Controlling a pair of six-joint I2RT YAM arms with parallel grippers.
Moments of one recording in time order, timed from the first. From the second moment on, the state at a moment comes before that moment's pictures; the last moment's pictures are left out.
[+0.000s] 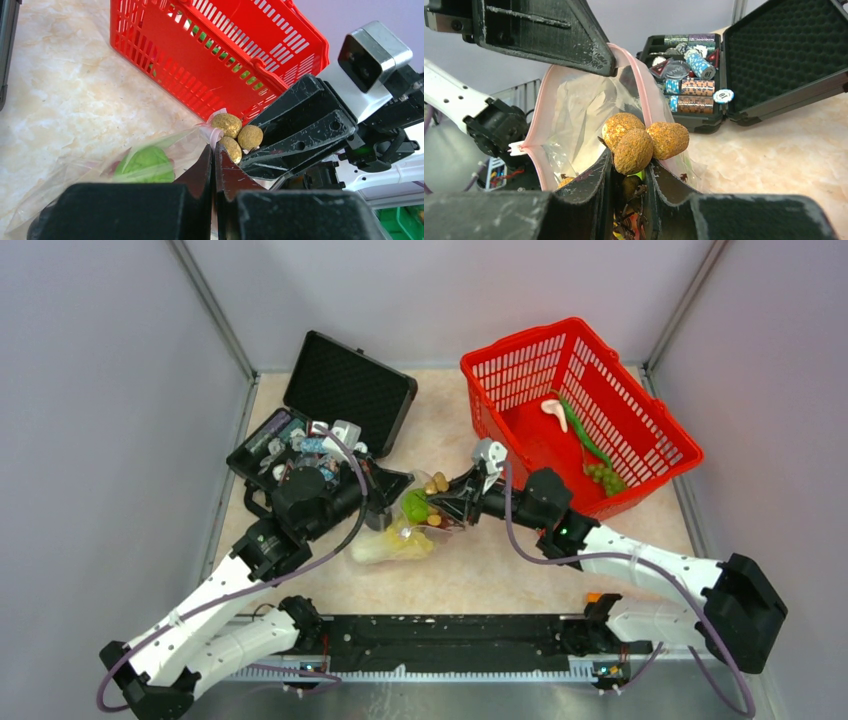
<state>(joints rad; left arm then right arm) -0.76 0.77 0.86 -0.19 0.05 -0.56 0.87 1.12 0.63 0.58 -0.35 0.19</state>
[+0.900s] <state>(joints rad) -0.75 0.76 0.86 -0.20 -0.04 -0.55 0.93 1.15 0.92 0.07 -0.39 0.01</state>
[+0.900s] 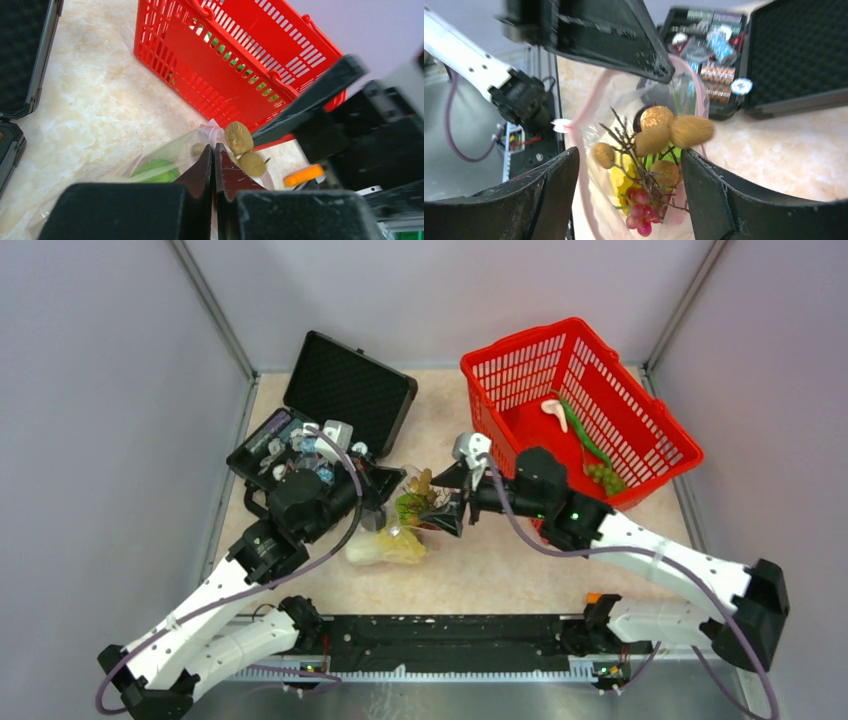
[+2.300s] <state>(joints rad) -0.75 0.72 0.86 -0.21 -0.05 -0.54 0.94 1.15 0.91 -0.19 0.09 0.34</state>
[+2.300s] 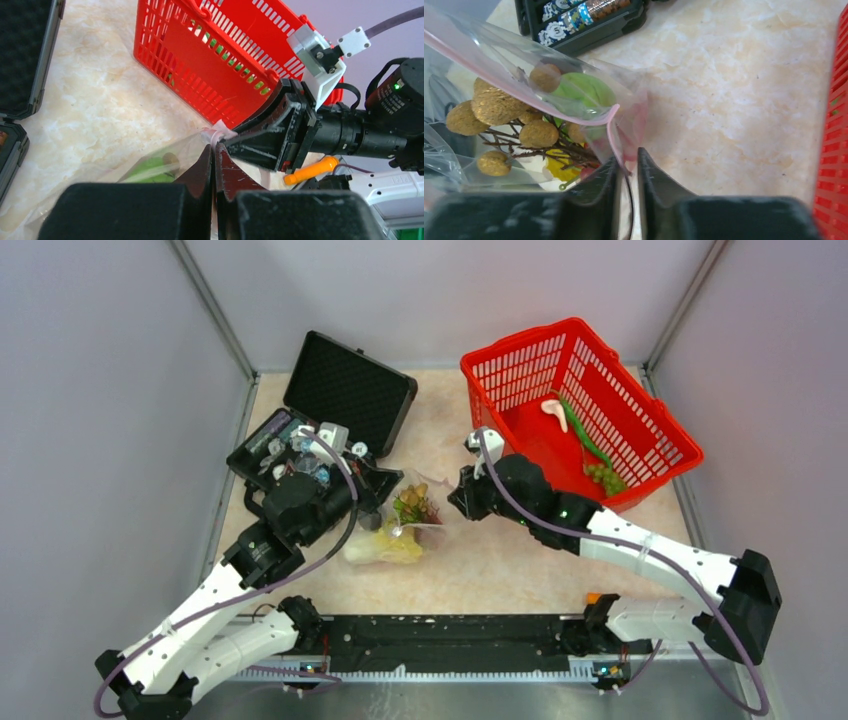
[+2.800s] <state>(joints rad) -0.75 0.76 0.99 -0.32 -0.03 -0.48 0.94 1.13 1.17 -0.29 0.08 0.28</state>
